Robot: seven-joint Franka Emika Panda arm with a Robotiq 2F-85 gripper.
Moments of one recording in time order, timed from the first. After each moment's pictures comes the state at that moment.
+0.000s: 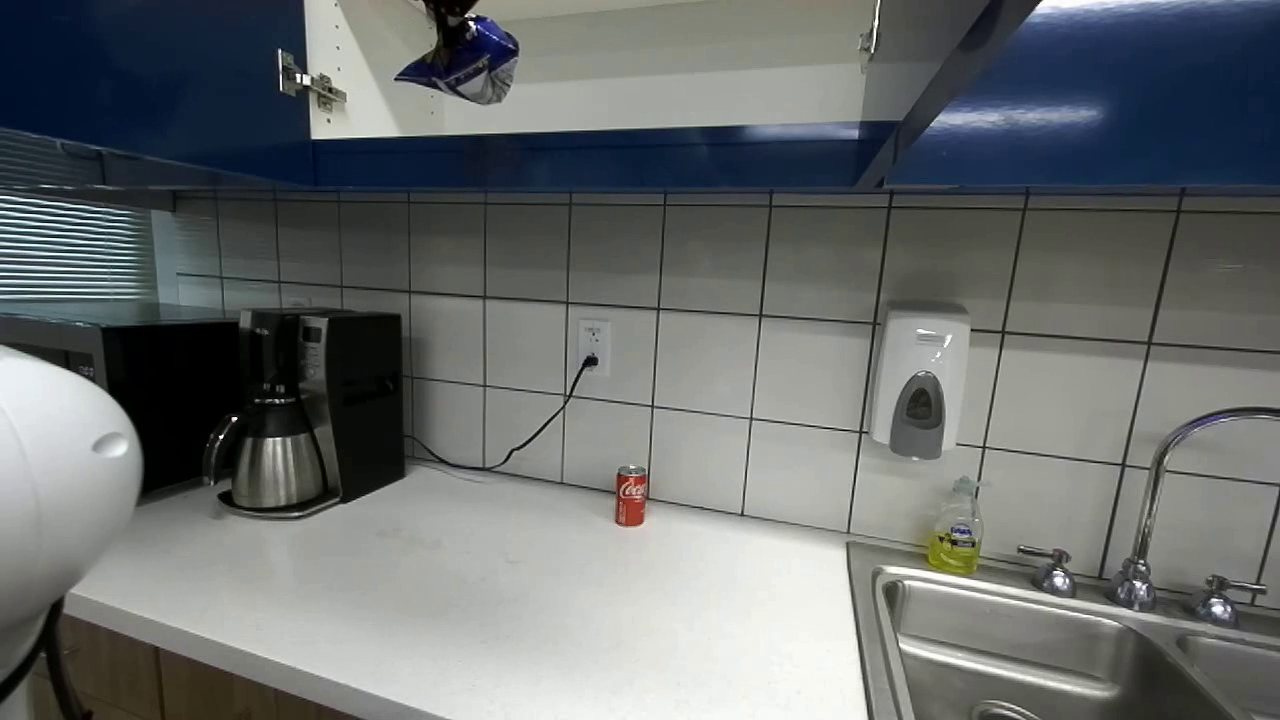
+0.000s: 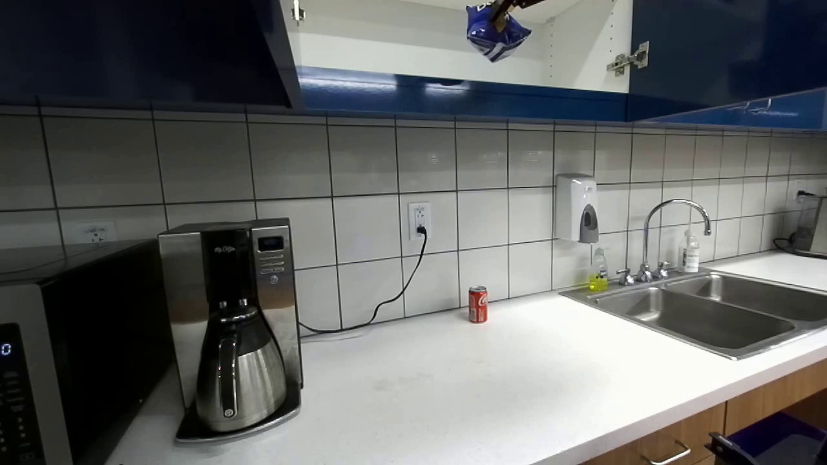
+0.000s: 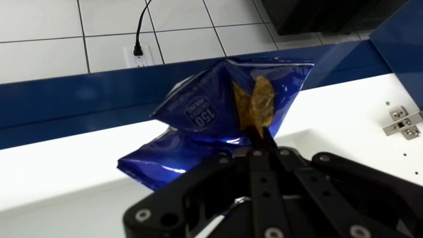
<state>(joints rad) 0.11 -0.59 -0.07 -1.94 0.34 2.18 -0.17</state>
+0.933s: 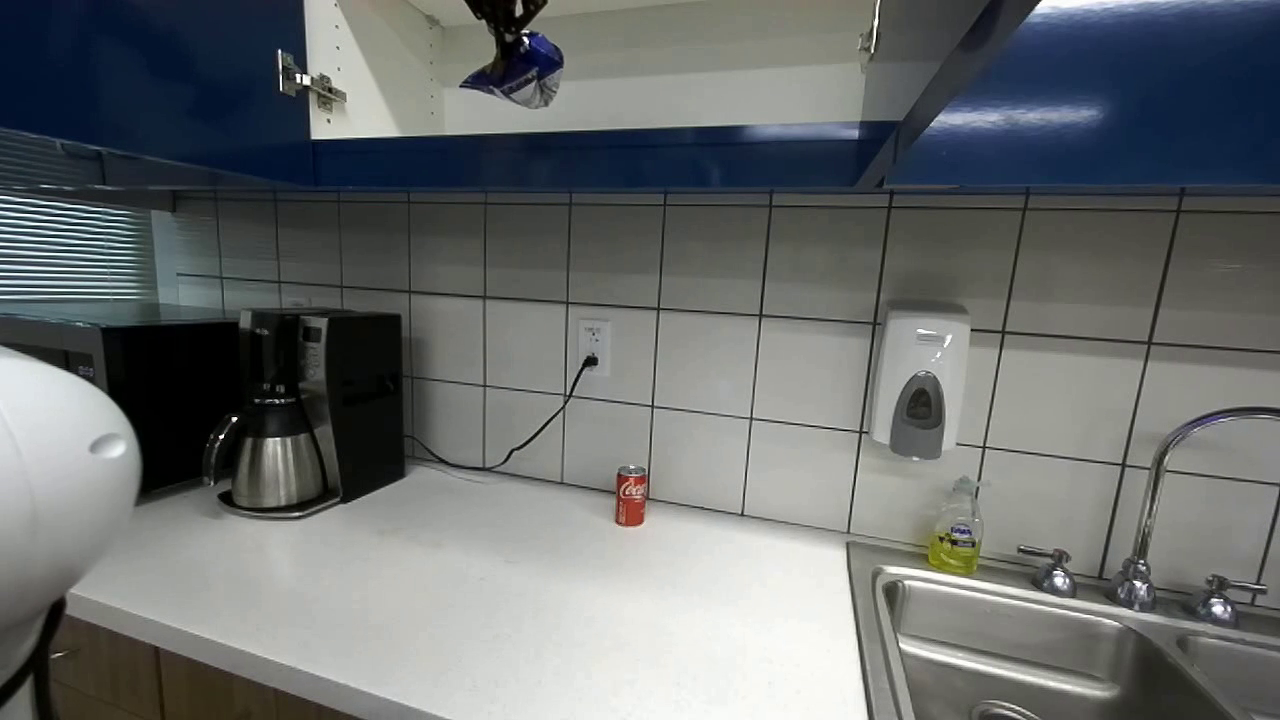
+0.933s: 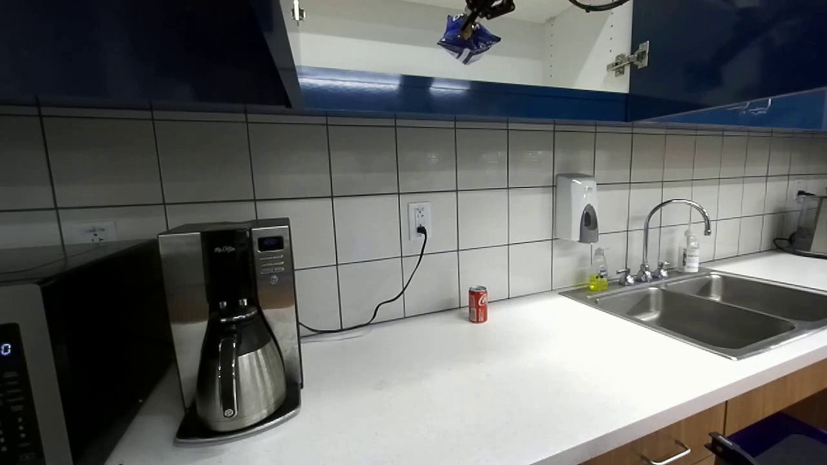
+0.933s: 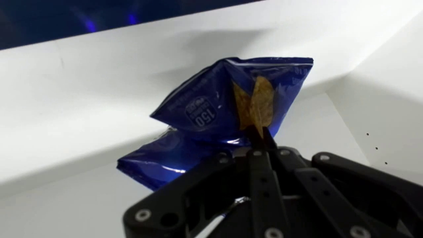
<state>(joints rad) 0.10 -0.26 -0.08 -1.60 0.34 2.23 -0.07</state>
